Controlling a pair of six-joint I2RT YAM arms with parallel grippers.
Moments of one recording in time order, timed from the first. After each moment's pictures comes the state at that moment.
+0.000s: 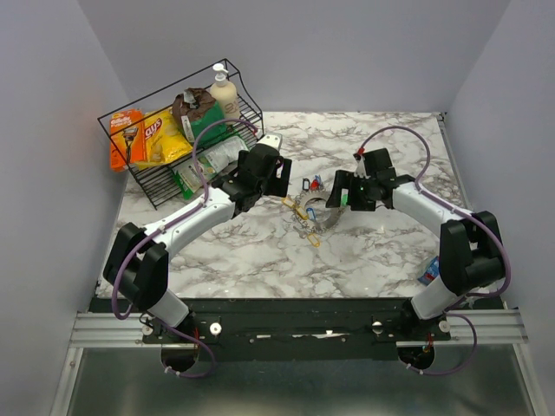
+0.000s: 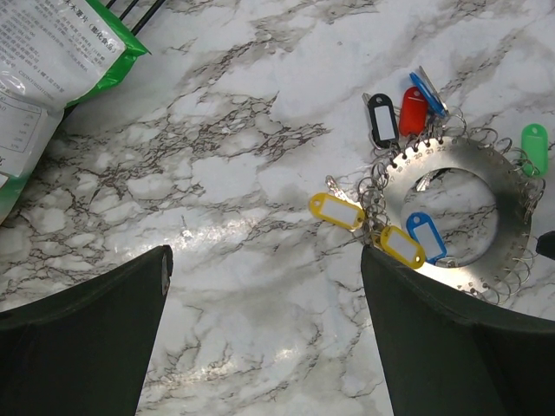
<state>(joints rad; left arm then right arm) -0.66 1.55 1.19 -0.28 -0.32 -0.27 0.30 1.60 1.02 -0.36 -0.26 0.36</state>
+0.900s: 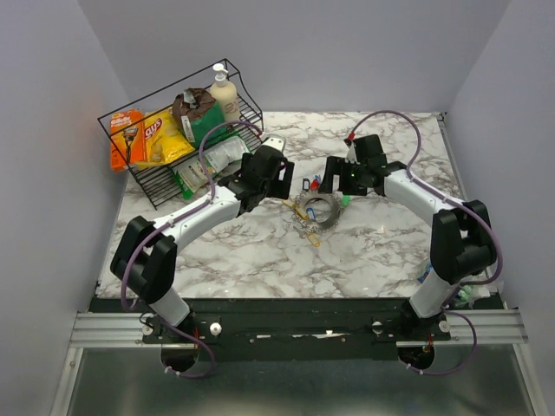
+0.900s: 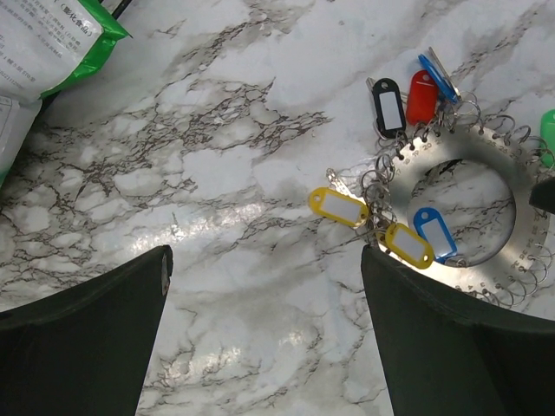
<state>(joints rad) -0.66 1.60 1.19 -0.27 -0.31 -0.27 0.34 1.69 1.18 -0.36 -0.23 0.35</state>
